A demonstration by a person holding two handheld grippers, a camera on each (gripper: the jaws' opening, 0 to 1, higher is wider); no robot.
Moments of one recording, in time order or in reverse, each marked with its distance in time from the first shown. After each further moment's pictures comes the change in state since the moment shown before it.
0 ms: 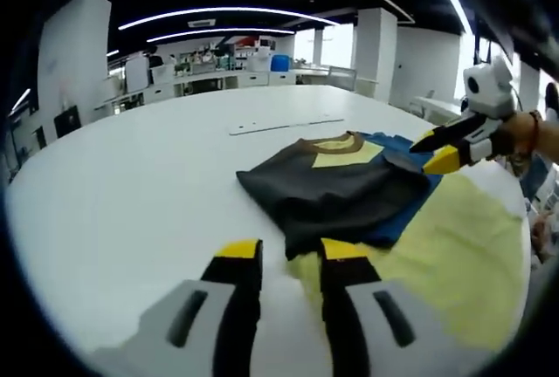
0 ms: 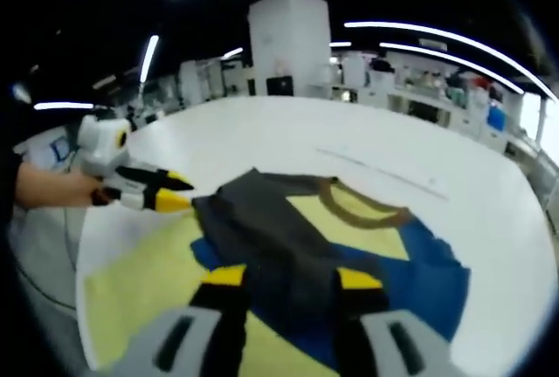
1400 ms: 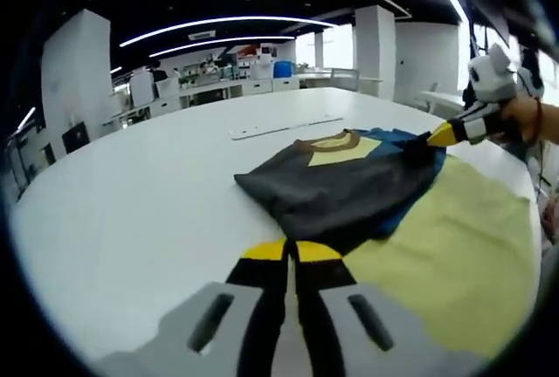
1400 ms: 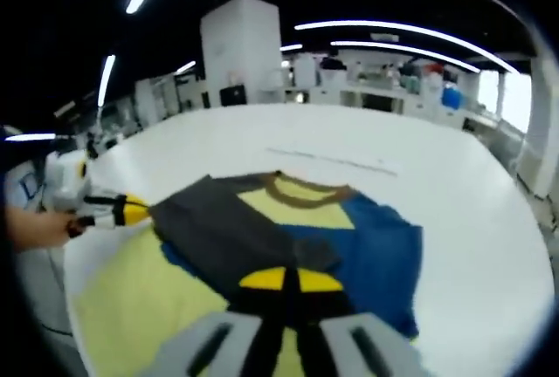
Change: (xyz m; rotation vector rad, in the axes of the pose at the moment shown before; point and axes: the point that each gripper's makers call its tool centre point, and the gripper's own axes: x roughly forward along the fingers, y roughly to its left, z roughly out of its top) left arm -0.016 -0.008 -0.014 0.058 -0.025 0.059; right arm -0.052 -0.033 -0.025 0.195 -0.058 -0.219
